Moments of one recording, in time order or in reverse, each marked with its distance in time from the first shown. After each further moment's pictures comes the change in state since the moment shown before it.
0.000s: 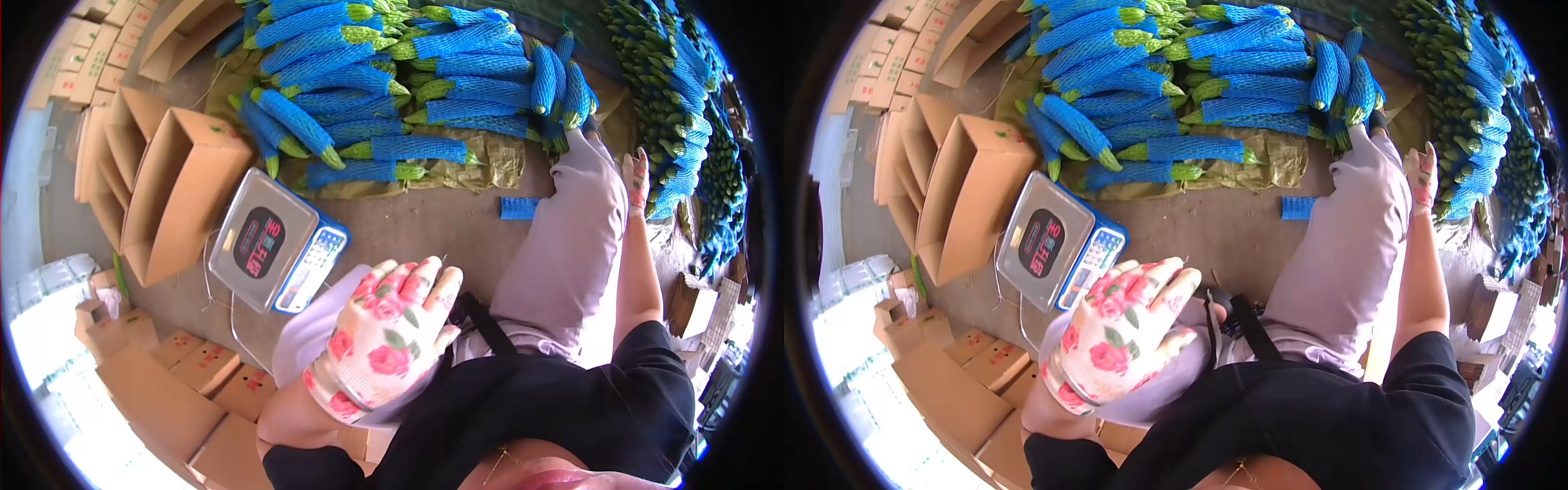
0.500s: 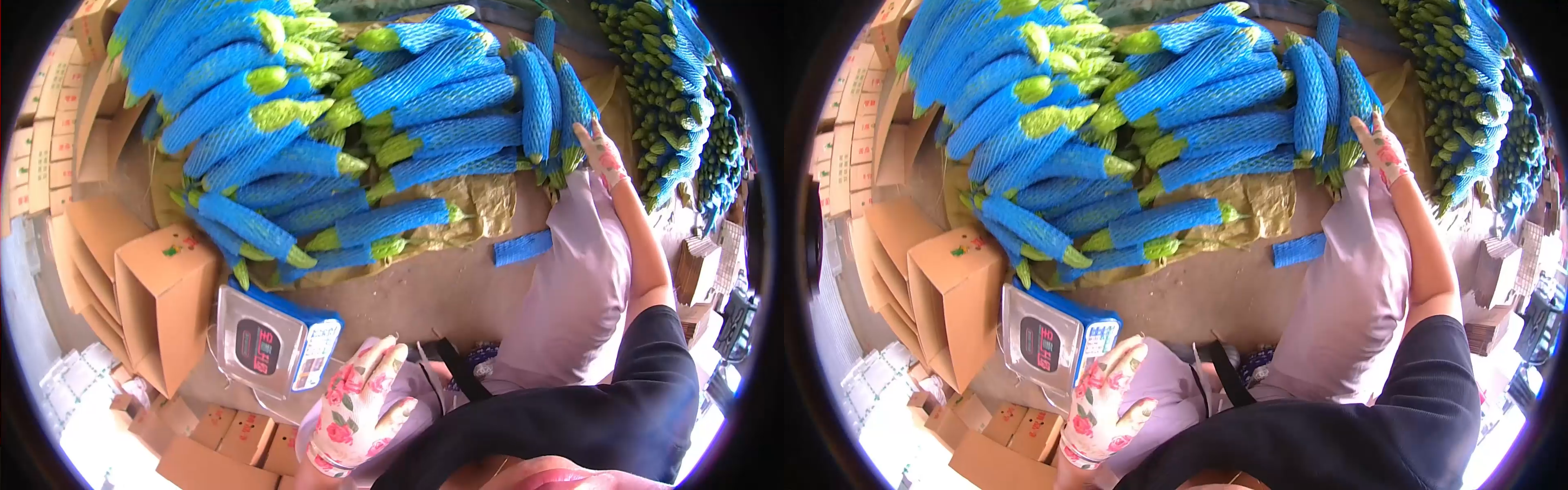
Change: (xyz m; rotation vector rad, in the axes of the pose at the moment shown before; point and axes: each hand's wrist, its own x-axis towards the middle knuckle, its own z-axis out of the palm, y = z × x) left_hand 0.097 -0.104 0.007 -0.435 -0.148 -0.174; right_hand 0.084 -0.061 0.134 -0.675 -0.369 0.162
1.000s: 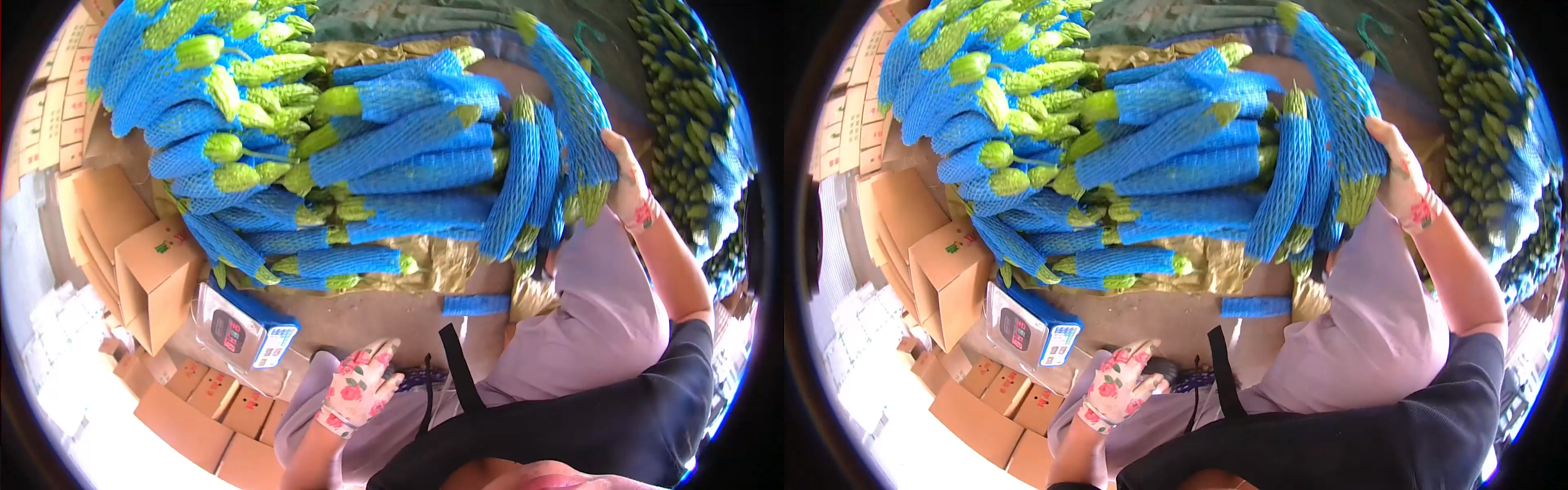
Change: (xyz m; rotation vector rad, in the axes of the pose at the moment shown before) left_hand 0.147 0.048 0.075 0.009 -0.056 -0.272; right_hand 0.120 -0.086 -0.101 1.272 -0.880 0.056
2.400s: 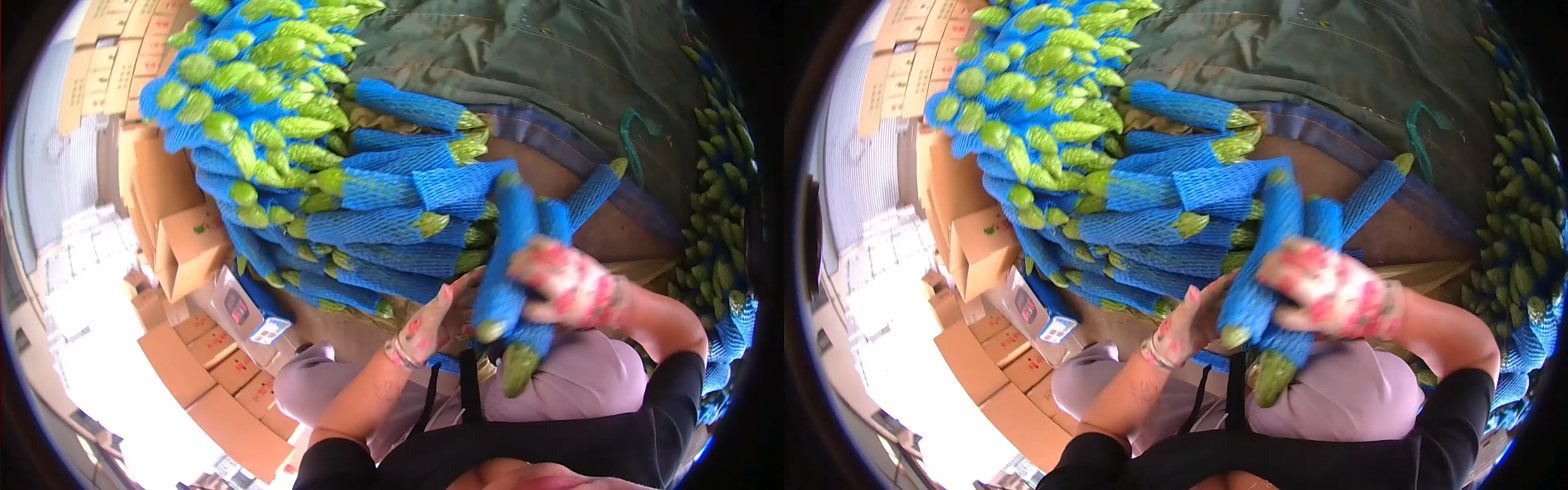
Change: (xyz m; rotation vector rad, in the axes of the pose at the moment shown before) left_hand 0.276 0.131 0.013 -1.847 0.081 -0.055; right_hand 0.085 -0.075 -0.044 -1.221 -0.980 -0.998
